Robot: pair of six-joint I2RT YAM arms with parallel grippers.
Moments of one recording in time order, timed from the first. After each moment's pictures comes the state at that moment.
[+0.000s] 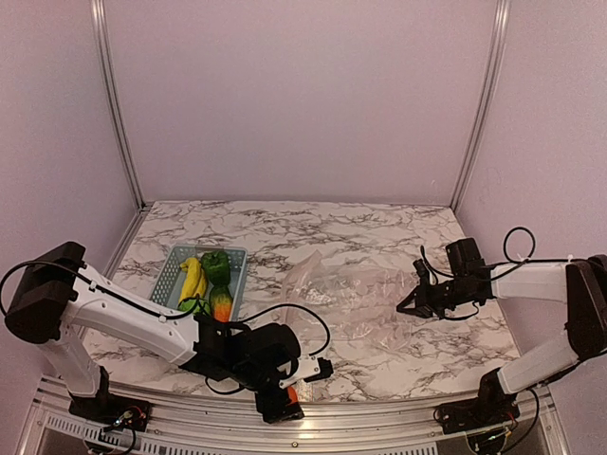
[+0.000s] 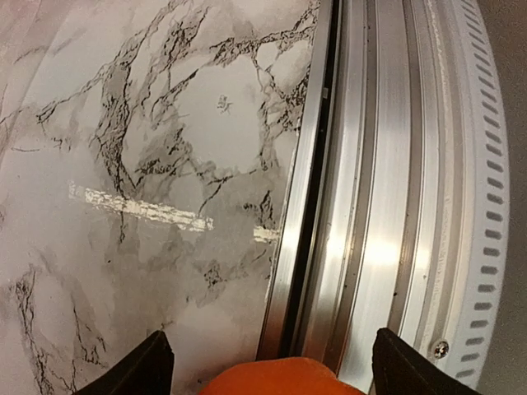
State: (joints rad) left arm -1.37 1.75 0.95 -0.21 0.12 -0.05; right arm 0.19 1.37 0.59 -0.26 -0.67 0.44
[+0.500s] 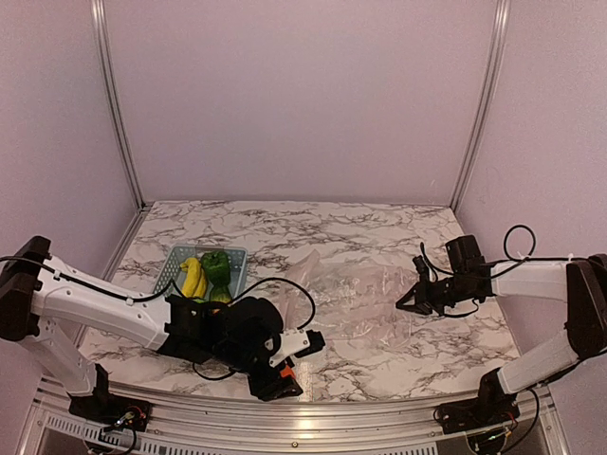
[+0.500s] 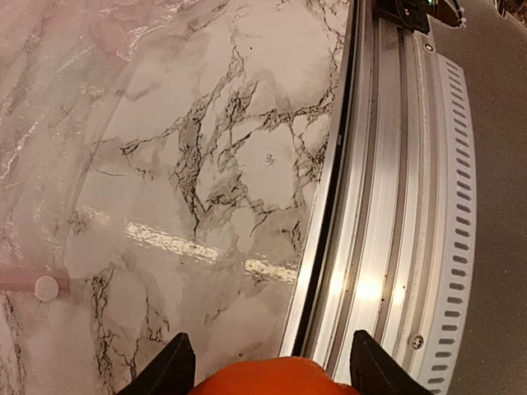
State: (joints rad) left arm -1.32 1.61 0.91 -0.21 0.12 -0.06; right arm 0.19 1.37 0.61 -0.26 -0.68 0.44
